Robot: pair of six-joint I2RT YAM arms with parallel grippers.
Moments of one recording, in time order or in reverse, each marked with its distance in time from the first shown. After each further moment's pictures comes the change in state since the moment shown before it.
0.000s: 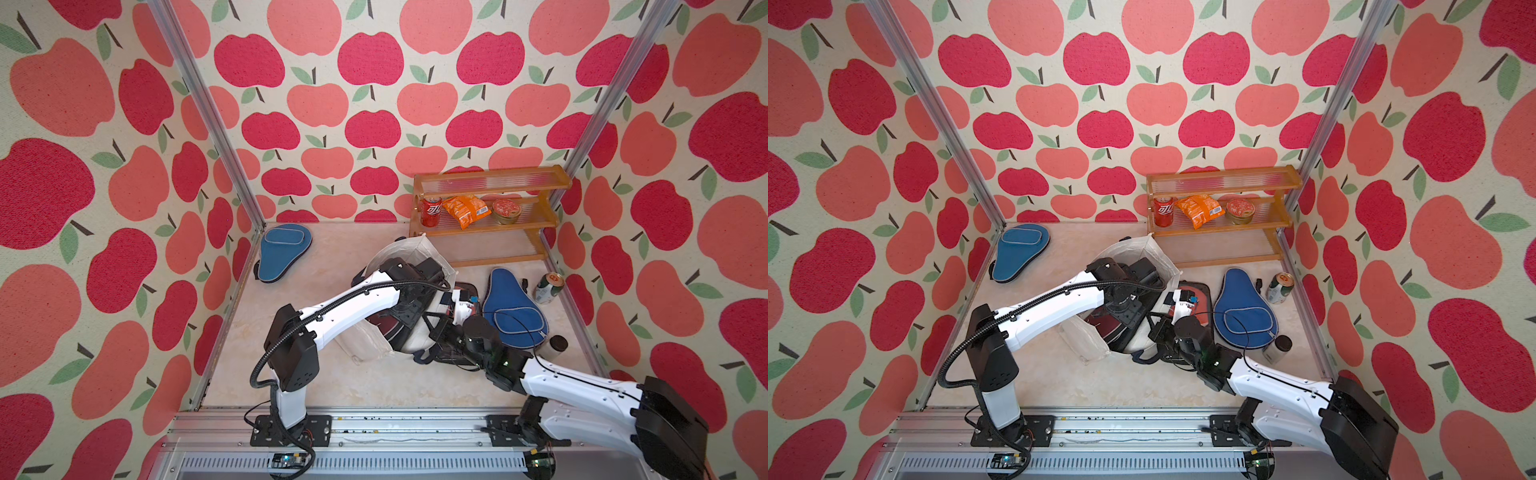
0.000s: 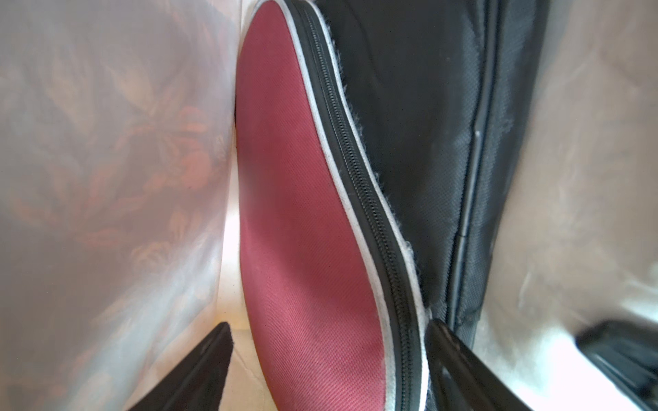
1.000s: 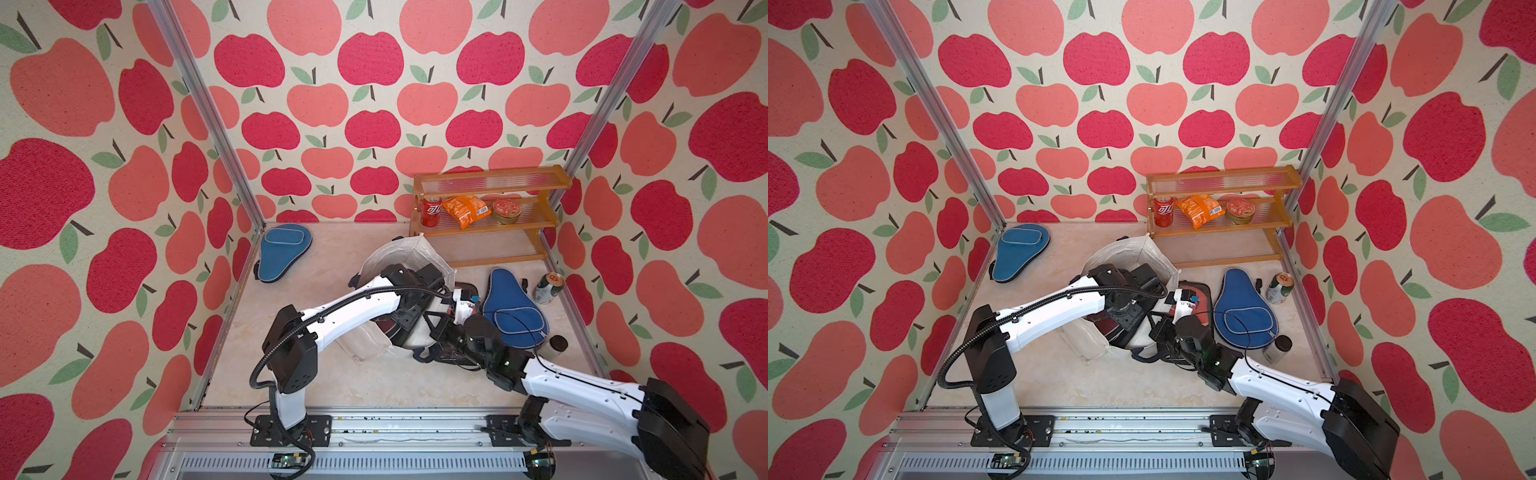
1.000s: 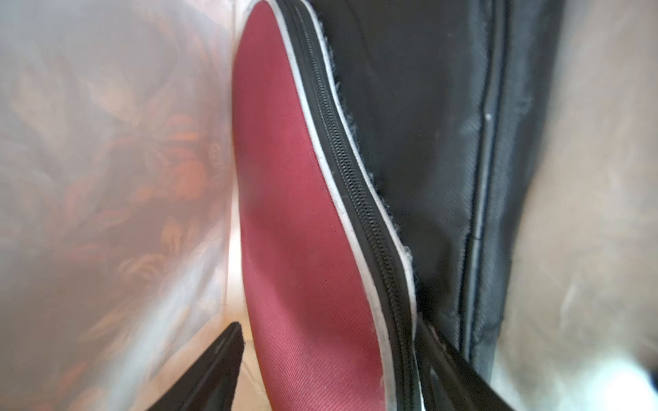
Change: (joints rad) left arm -0.004 -0.015 -0.065 0.057 -0.050 0.042; right arm -0.007 -0.006 0.004 -0.008 -0.002 0.000
